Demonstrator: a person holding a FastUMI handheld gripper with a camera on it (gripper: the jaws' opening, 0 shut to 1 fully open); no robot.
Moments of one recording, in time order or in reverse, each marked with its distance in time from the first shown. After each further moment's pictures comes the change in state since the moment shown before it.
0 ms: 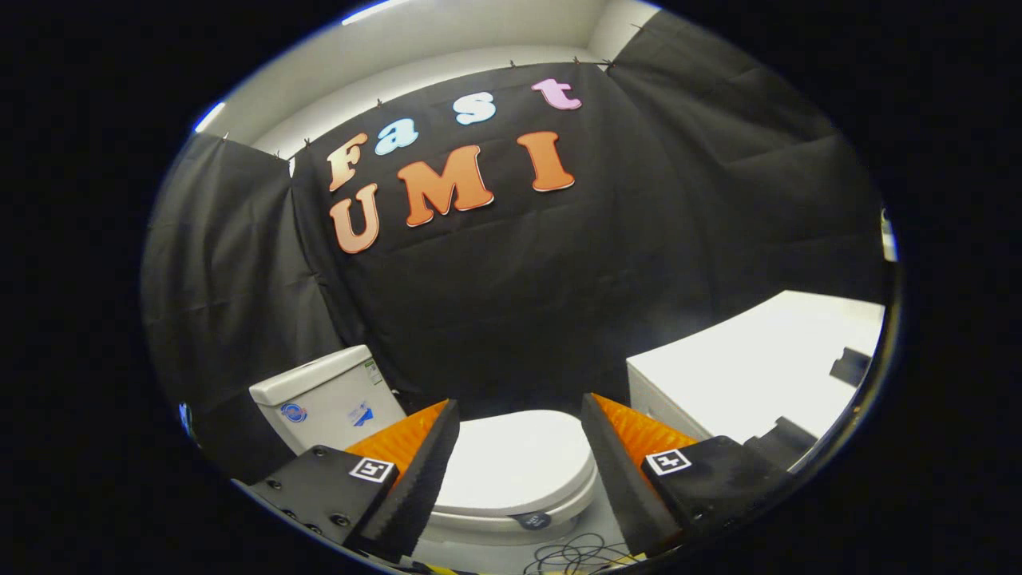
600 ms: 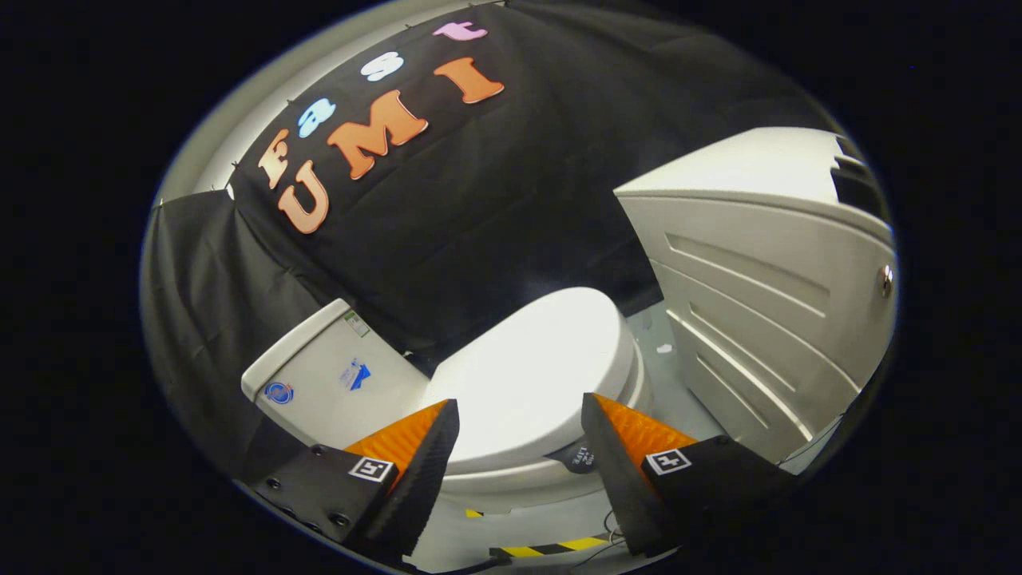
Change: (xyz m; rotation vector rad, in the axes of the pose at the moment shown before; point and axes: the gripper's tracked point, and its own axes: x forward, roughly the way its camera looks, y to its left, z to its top) arm 0.028 -0.022 -0.194 0.330 0.385 -0.019
